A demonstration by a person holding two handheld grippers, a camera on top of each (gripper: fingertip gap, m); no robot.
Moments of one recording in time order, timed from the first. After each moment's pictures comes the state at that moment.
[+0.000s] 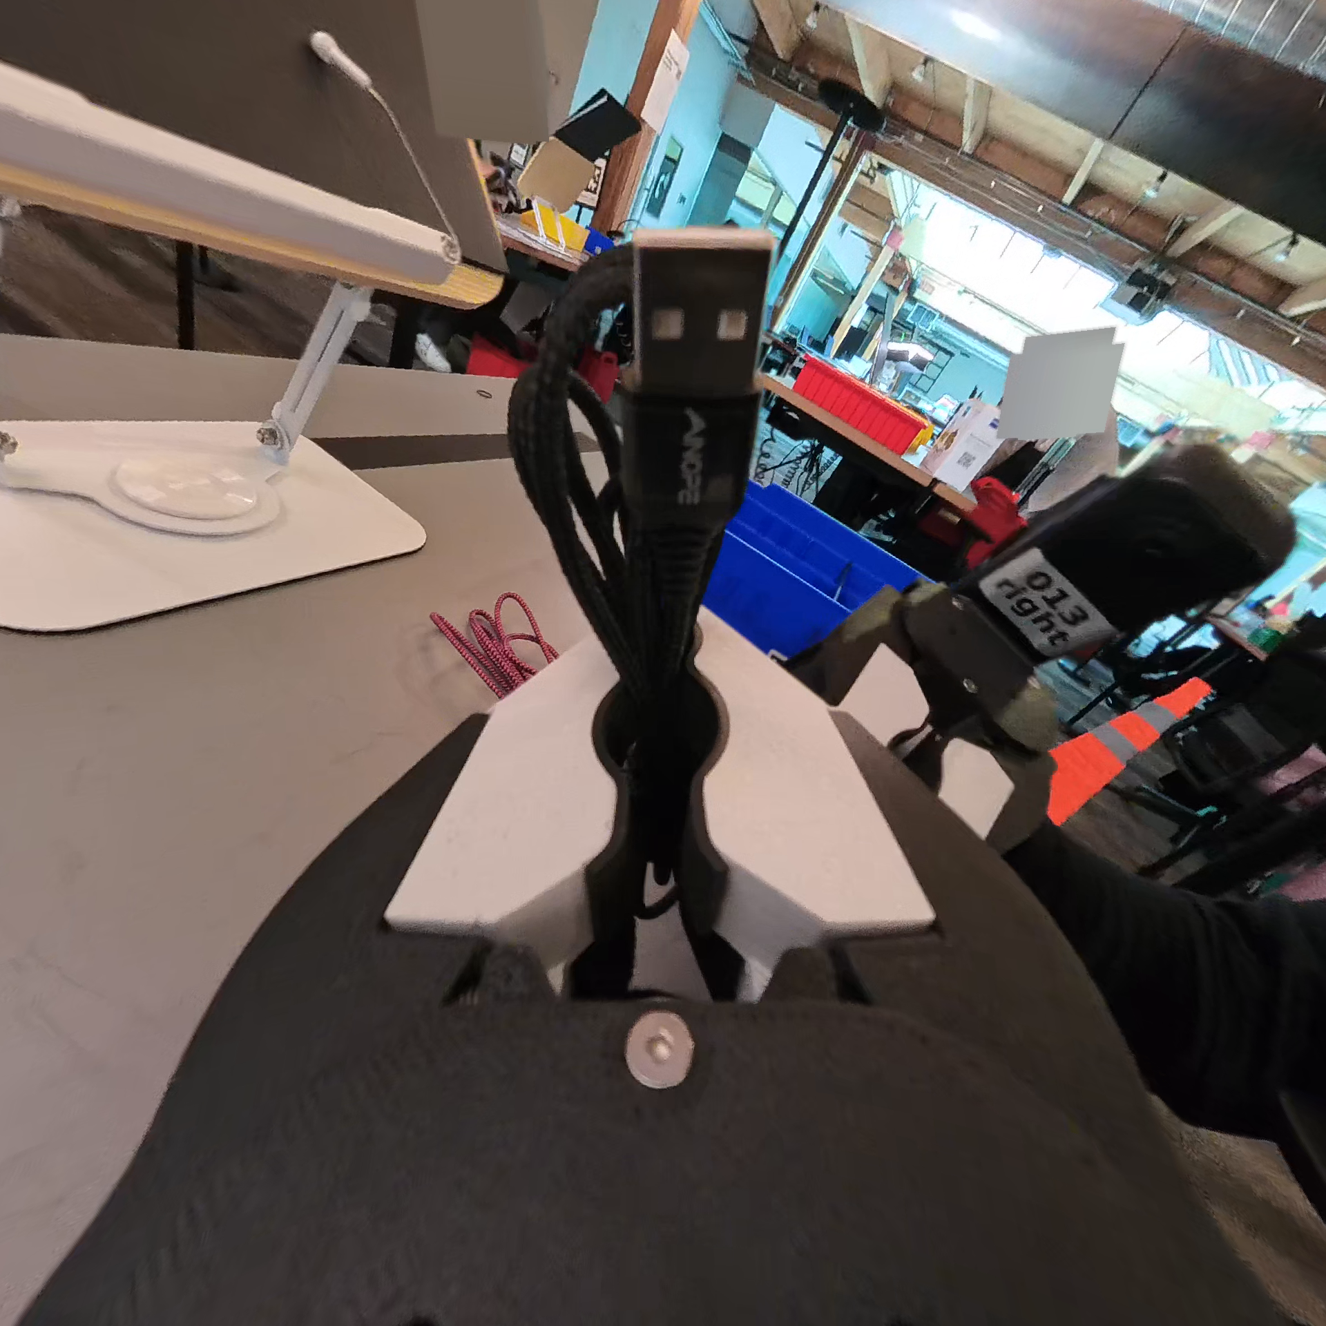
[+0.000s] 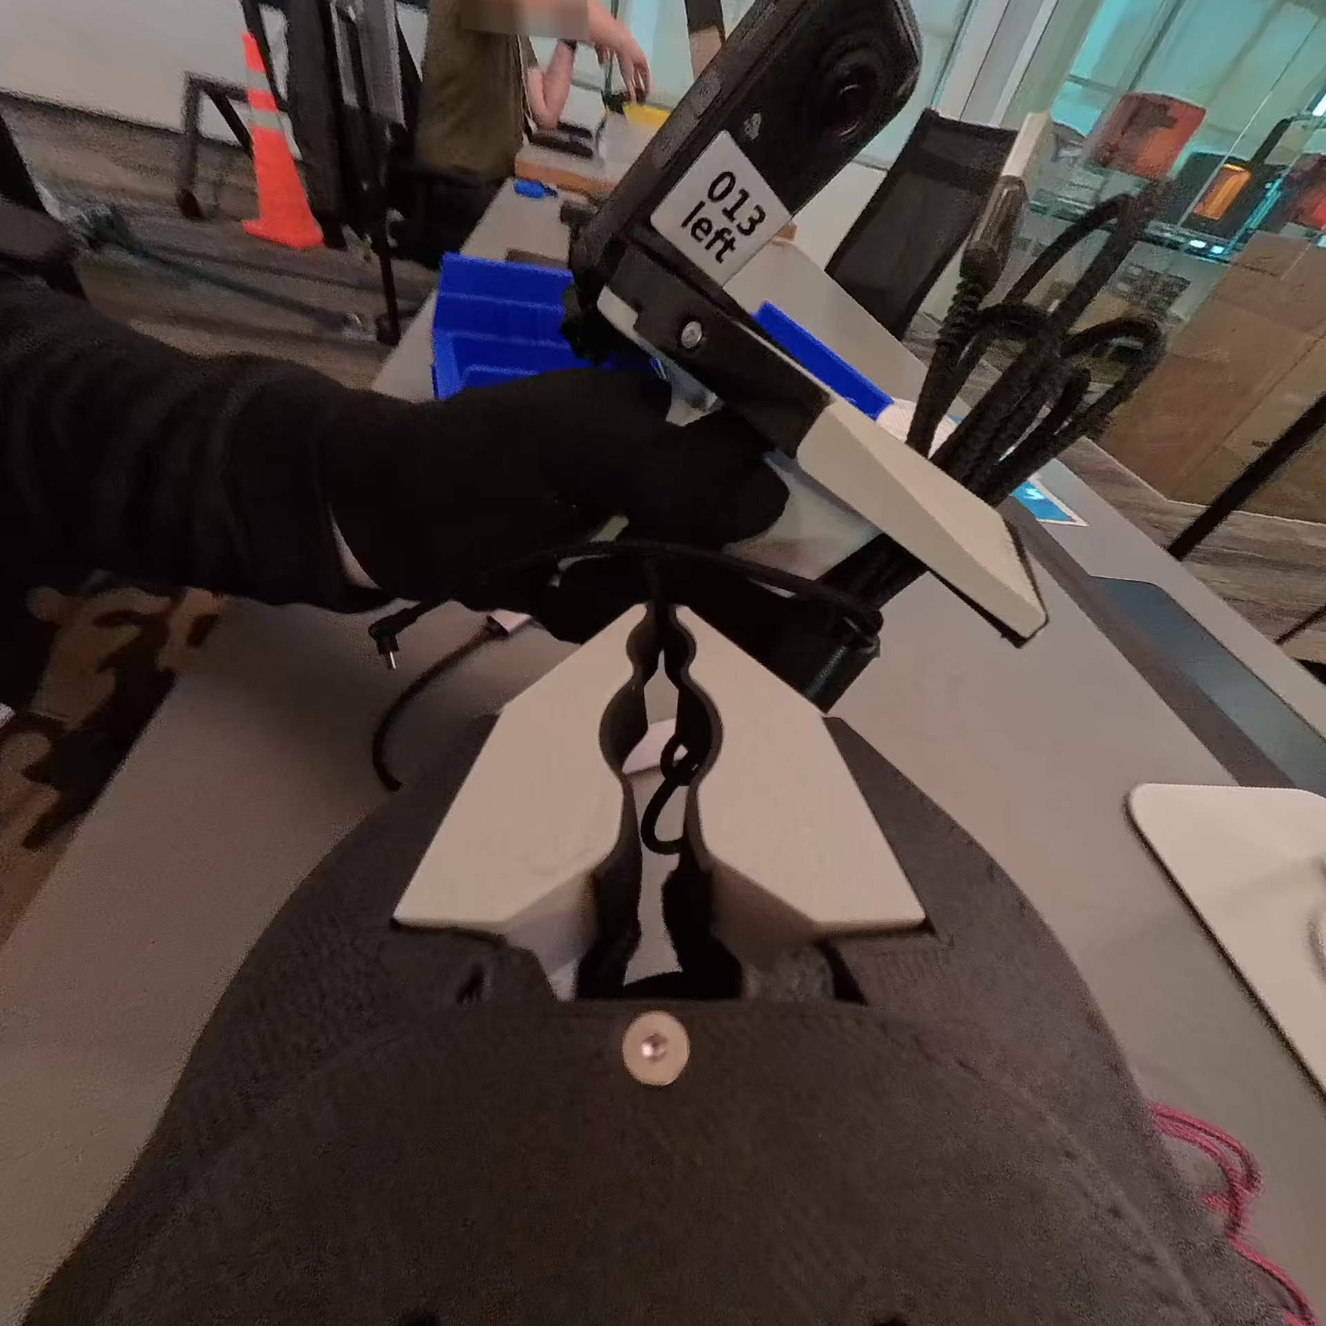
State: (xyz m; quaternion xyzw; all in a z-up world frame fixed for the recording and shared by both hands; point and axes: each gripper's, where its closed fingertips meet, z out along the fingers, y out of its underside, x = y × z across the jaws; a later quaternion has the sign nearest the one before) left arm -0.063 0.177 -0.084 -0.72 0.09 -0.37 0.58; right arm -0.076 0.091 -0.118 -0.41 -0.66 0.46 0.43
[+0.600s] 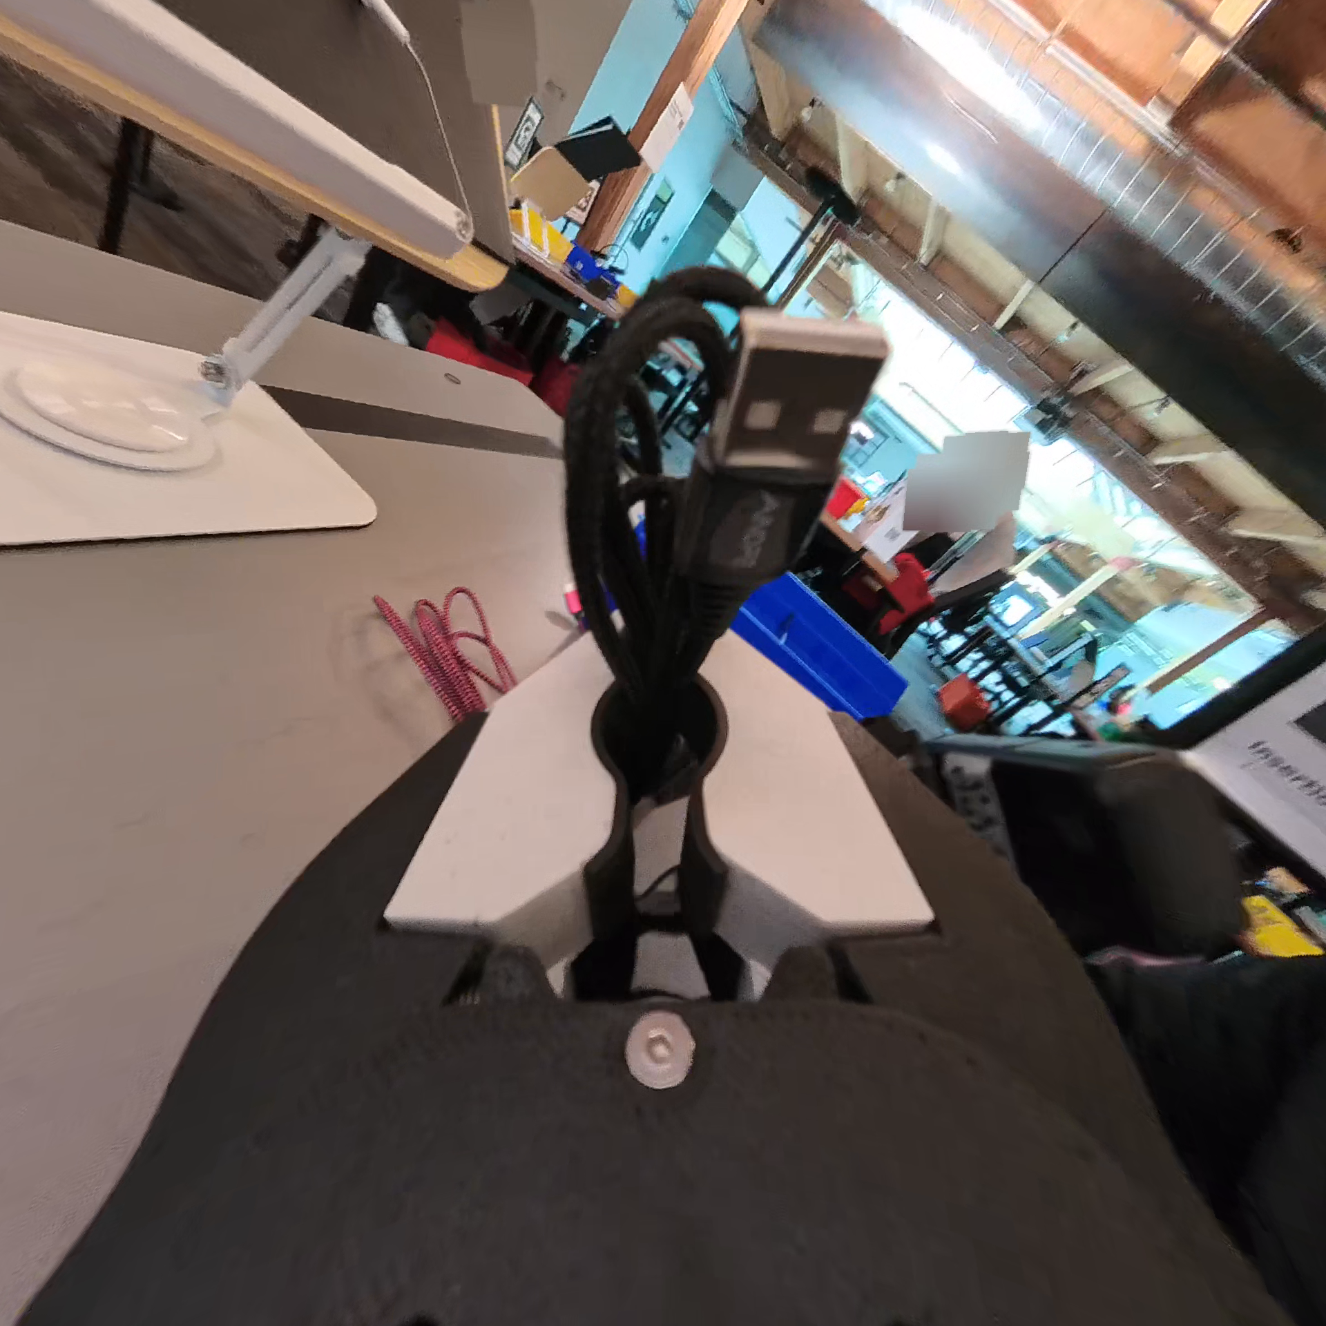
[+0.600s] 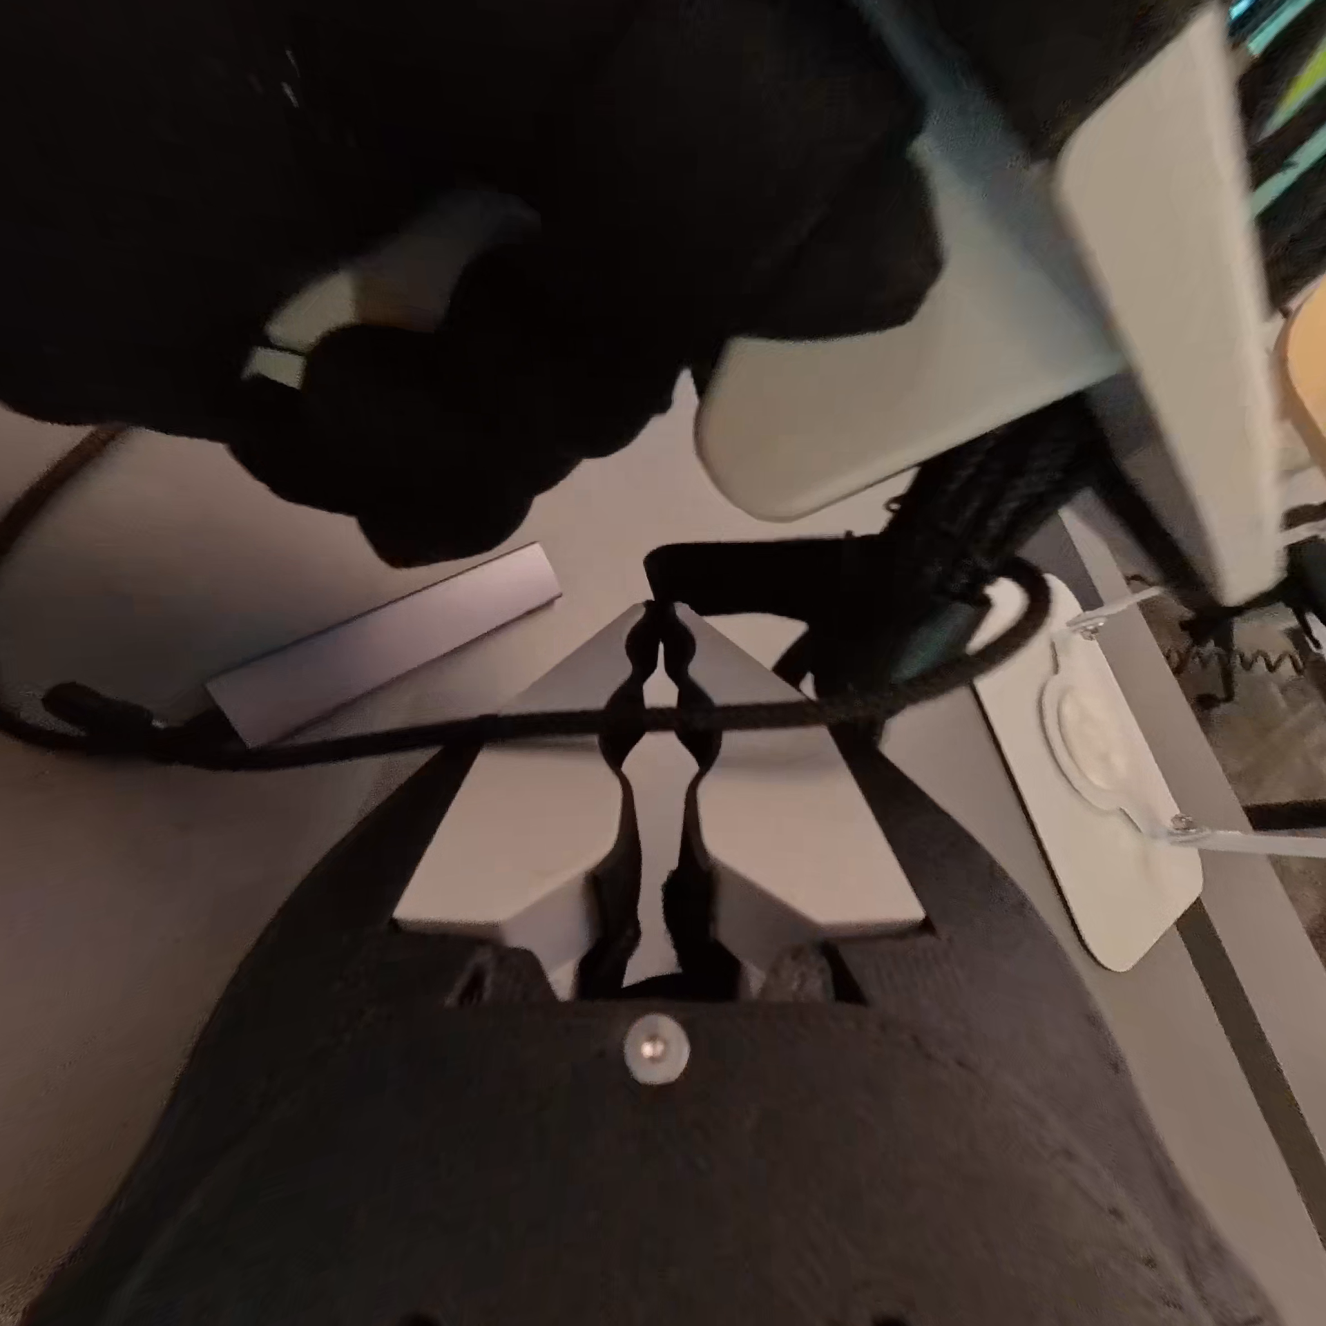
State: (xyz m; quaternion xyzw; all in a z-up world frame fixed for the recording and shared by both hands) left arm -0.061 0.185 -0.082 -0.70 0.02 -0.45 0.55; right arm -0.097 0.139 -0.180 -0.50 -0.71 0.18 0.46
